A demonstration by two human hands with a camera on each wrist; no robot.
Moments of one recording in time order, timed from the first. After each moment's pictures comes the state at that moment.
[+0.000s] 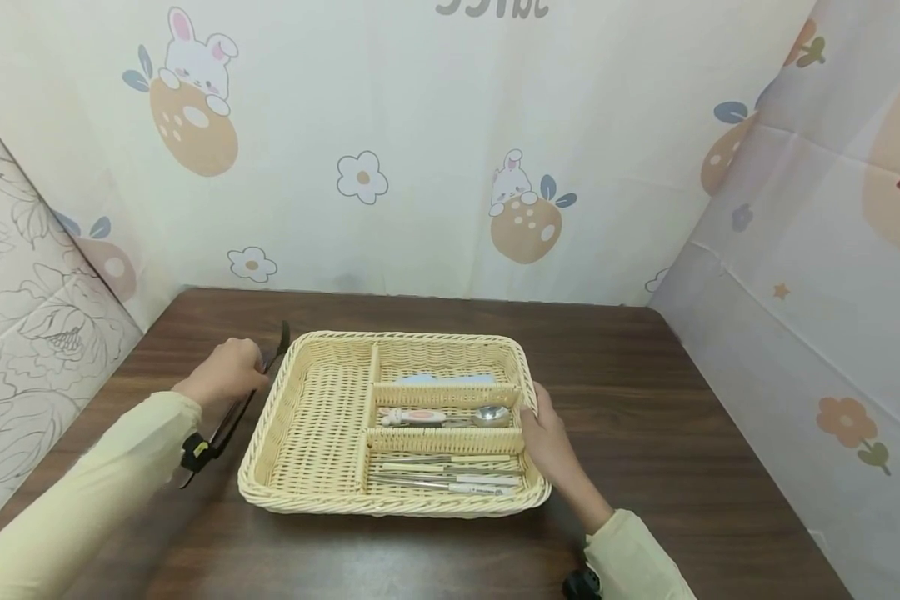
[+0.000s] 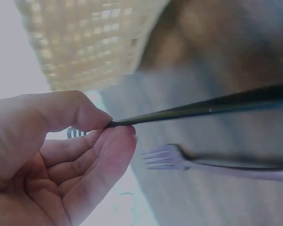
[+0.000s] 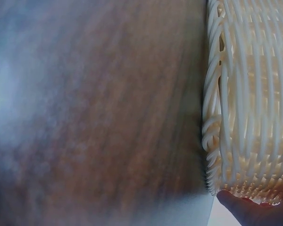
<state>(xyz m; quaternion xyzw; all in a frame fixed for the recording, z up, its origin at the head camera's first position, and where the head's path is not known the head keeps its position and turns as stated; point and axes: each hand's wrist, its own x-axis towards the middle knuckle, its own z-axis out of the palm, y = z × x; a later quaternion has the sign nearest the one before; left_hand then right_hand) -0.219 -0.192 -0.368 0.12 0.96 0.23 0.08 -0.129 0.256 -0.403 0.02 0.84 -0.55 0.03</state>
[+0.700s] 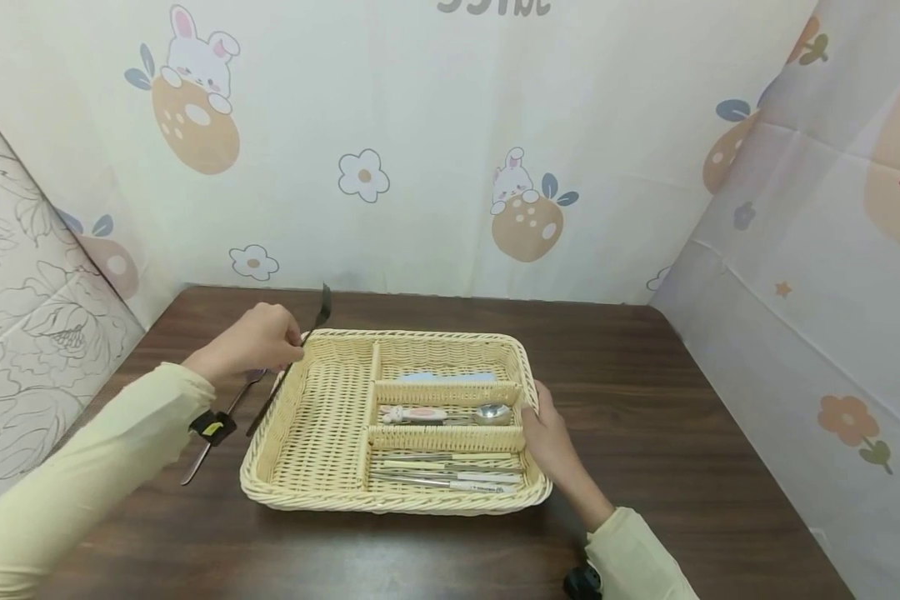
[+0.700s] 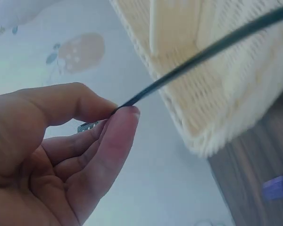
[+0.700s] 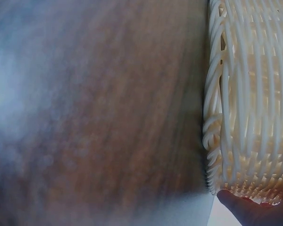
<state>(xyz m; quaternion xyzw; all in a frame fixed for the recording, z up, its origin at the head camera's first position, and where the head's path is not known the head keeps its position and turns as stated) -0.209 -0.139 -0.296 0.20 0.95 0.23 0.07 -0.130 0.255 -0.400 0.02 0.83 -0.55 0.04</state>
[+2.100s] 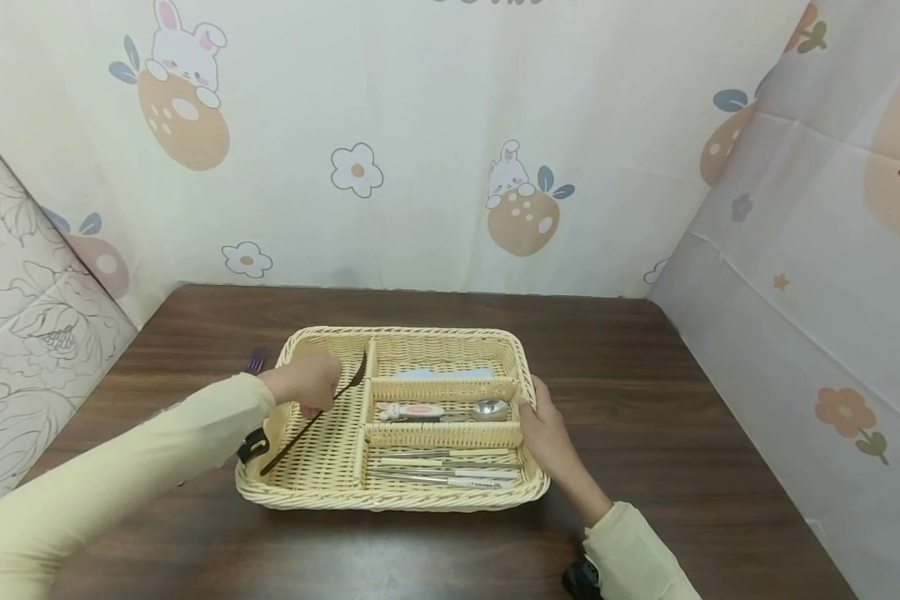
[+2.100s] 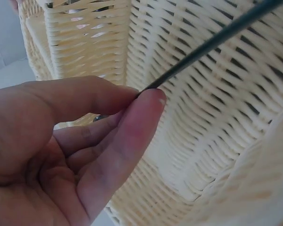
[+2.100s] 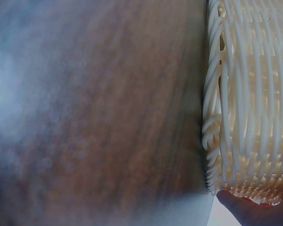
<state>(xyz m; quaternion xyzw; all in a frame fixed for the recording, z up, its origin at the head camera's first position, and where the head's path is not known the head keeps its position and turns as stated) -0.210 -0.082 -0.348 0.24 0.94 0.10 0.22 -0.131 0.257 -0.402 0.02 0.84 -0.55 0.03</state>
